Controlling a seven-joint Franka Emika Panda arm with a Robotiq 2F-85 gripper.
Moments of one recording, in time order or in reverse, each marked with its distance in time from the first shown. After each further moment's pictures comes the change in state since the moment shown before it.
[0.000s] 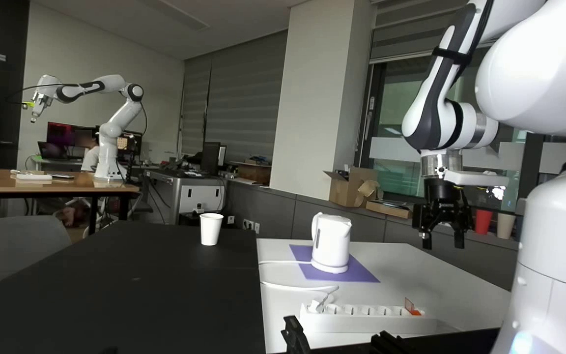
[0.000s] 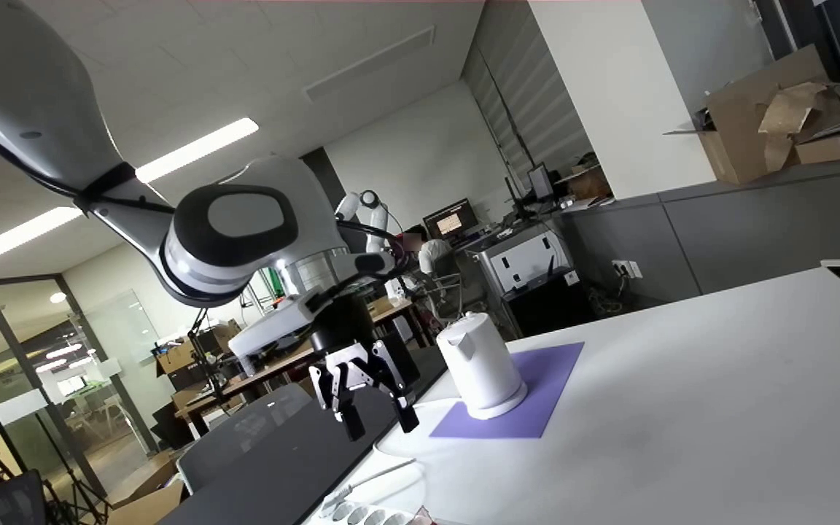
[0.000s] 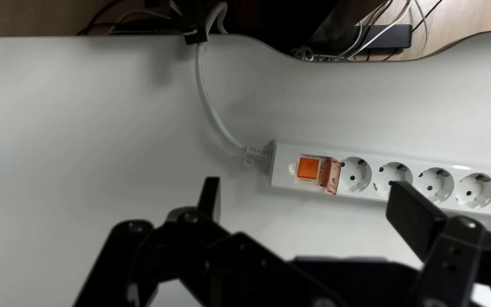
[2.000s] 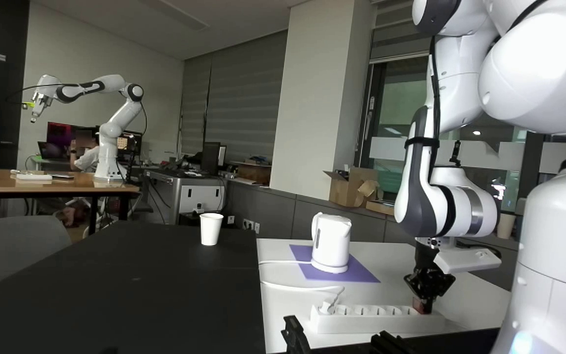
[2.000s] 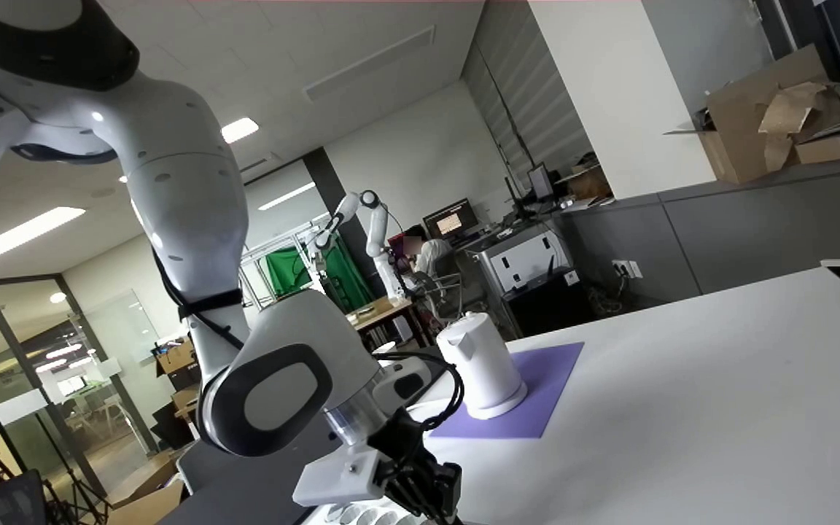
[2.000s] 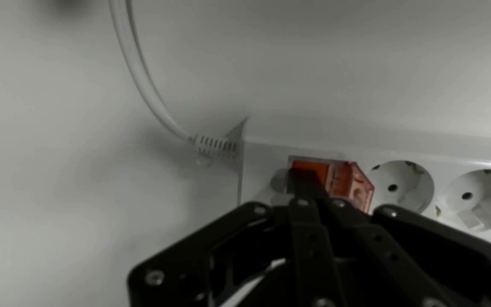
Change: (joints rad) arm 0.051 0.637 0.000 0.022 0.180 0.869 -0.054
